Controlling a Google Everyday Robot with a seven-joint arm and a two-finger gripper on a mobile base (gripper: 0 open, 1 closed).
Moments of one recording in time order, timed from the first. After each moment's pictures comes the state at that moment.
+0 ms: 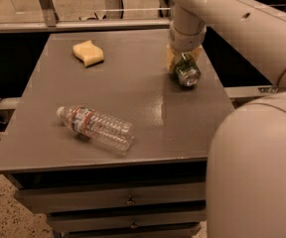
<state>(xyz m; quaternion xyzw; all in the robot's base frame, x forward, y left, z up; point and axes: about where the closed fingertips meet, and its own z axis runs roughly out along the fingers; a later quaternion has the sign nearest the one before) 0.709 -0.146 0.852 -0.15 0.98 -0.04 0.15</state>
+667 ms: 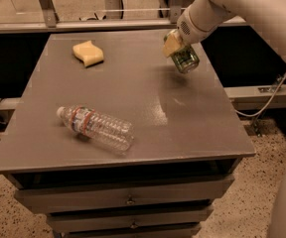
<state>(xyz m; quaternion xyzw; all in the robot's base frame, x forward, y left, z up) 0.720 -0.124 0.901 -0.28 0.91 0.07 0.31</state>
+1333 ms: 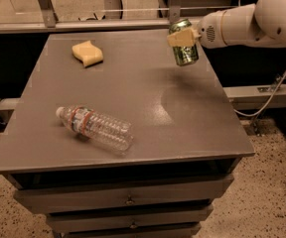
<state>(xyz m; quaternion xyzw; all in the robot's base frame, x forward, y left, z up) 0.713 -0.124 0.942 -0.30 0.78 0.23 0.49</state>
